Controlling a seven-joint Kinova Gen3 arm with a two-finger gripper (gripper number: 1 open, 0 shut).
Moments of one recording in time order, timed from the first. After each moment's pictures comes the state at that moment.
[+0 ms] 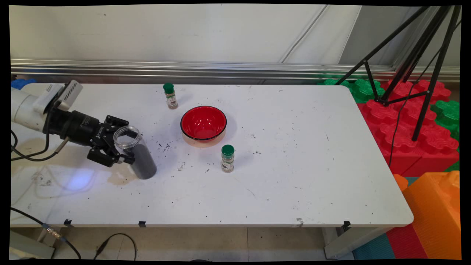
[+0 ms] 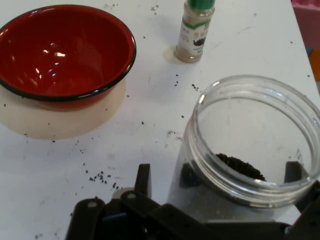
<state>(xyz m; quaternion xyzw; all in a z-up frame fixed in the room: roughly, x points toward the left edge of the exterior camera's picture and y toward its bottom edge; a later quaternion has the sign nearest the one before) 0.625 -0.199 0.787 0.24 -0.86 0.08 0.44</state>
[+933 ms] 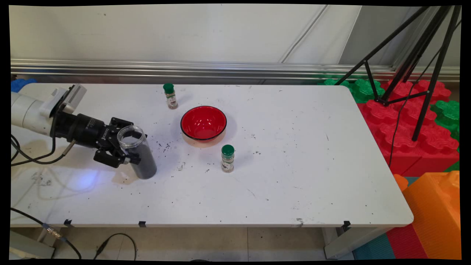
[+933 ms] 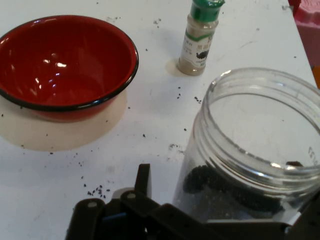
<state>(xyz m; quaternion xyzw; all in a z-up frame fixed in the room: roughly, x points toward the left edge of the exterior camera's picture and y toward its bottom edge) 0.622 -0.202 0.770 0.24 -0.85 0.08 0.46</state>
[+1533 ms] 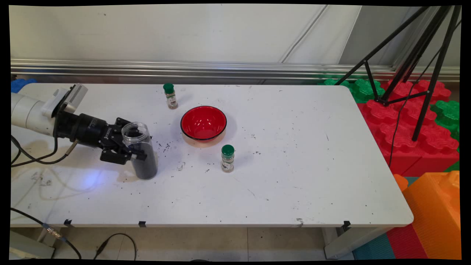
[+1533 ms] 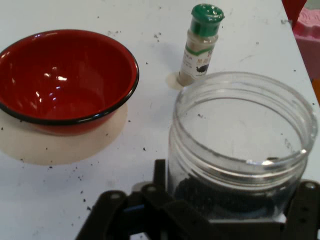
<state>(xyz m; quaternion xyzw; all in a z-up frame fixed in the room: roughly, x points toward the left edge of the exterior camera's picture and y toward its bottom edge) 0.619 -0.204 0.766 0.24 -0.84 0.09 0.48</state>
